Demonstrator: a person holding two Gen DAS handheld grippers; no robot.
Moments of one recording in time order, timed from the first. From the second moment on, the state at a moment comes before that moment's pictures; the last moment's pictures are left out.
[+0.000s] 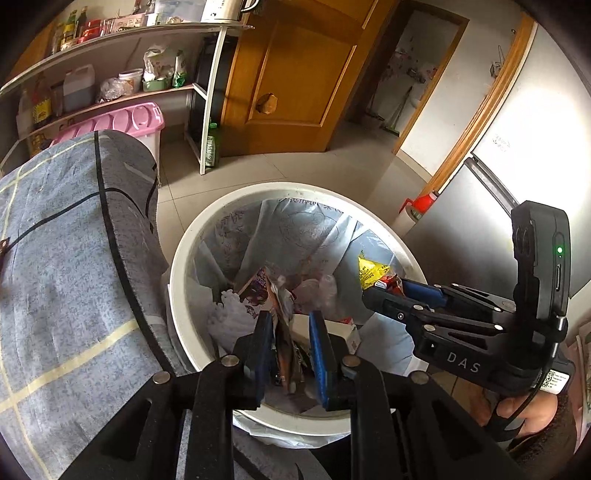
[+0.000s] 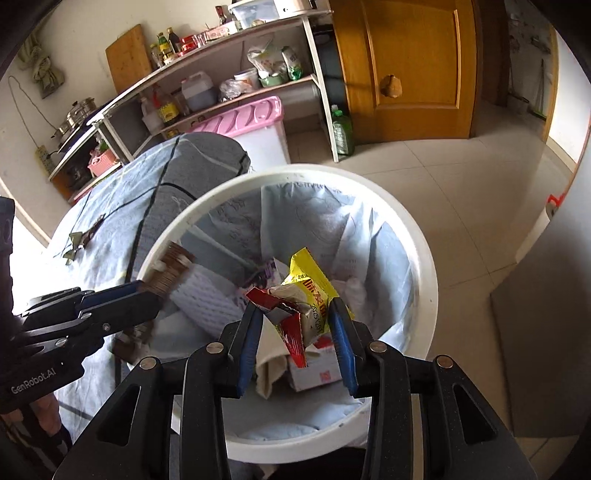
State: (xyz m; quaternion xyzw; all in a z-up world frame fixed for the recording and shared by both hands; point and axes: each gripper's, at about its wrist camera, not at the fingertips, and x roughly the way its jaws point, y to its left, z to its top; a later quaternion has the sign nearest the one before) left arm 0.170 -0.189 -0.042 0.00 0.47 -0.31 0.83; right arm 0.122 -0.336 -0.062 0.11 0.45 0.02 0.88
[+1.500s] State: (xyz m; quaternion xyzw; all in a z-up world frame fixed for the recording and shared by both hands) left arm 0.182 0.064 0.013 -0.08 0.40 -0.09 0.91; right arm 0.186 -0.146 -0.003 0.06 0.40 0.14 0.90
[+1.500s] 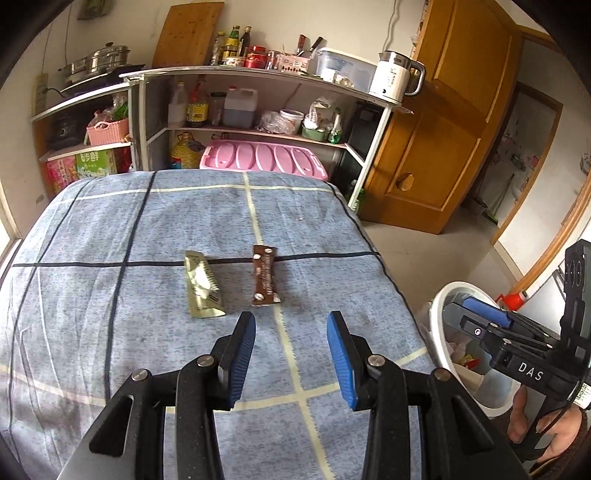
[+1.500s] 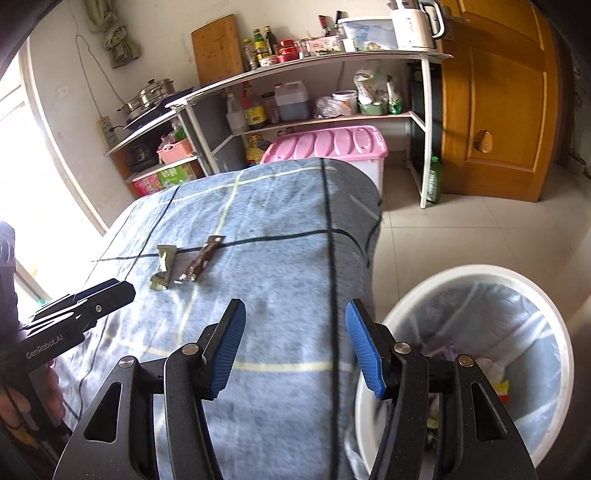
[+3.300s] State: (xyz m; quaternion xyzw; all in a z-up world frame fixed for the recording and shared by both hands) left arm 0.244 0.158 -0.051 -0.11 0.41 -0.01 0.90; right arm 0.282 0.008 -0.064 -0.02 0.44 0.19 0.88
